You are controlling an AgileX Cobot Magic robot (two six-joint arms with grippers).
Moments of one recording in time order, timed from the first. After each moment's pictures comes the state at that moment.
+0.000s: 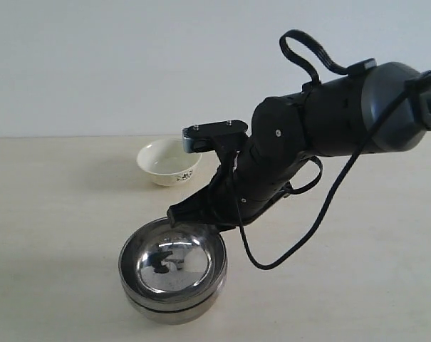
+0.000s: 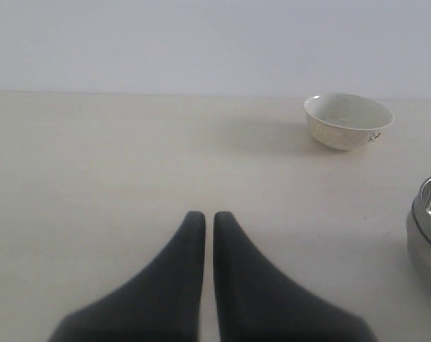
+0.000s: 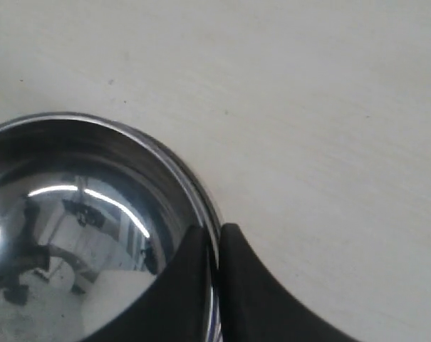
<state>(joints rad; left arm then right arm) -0.02 0.00 0.00 -0.03 0.31 0.00 0.70 1.86 -1.24 0.15 0.51 0.10</state>
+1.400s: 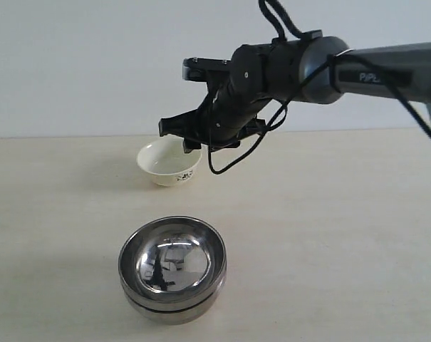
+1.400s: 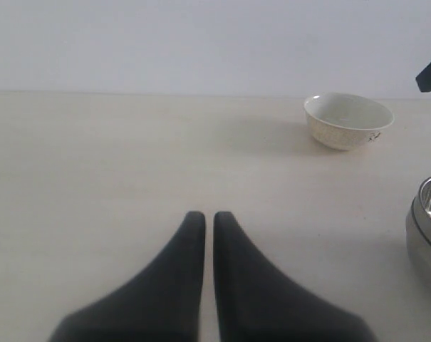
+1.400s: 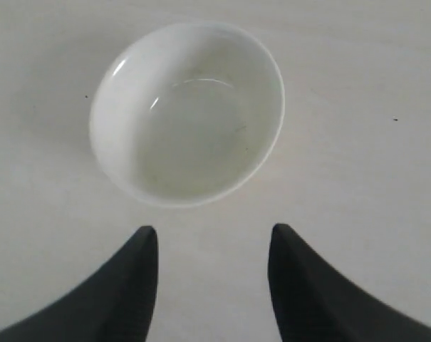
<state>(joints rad) -0.02 0.00 0.00 -0.03 0.31 0.00 0.58 2.19 -1.82 0.13 0.56 0.18</state>
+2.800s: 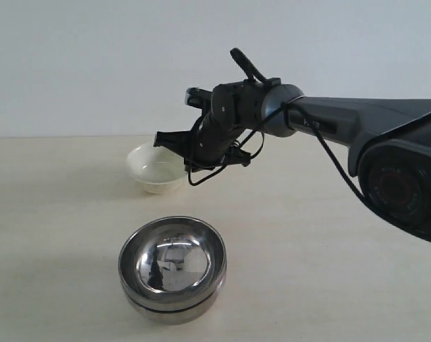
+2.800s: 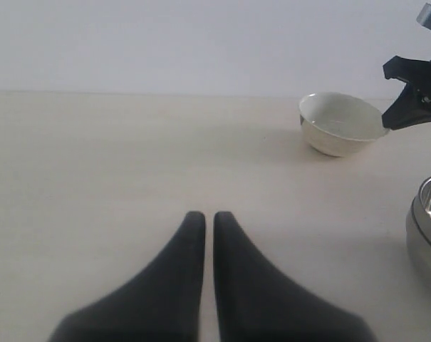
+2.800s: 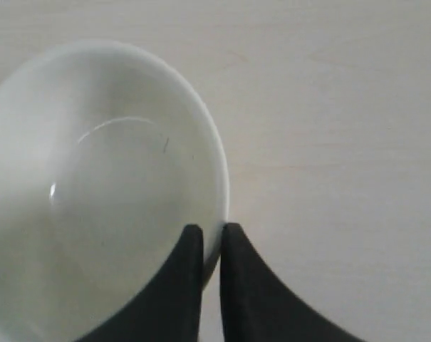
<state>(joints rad) -0.02 0.00 0.00 -0.03 0.31 0.00 0.57 2.45 -2.09 0.11 0.62 0.46</state>
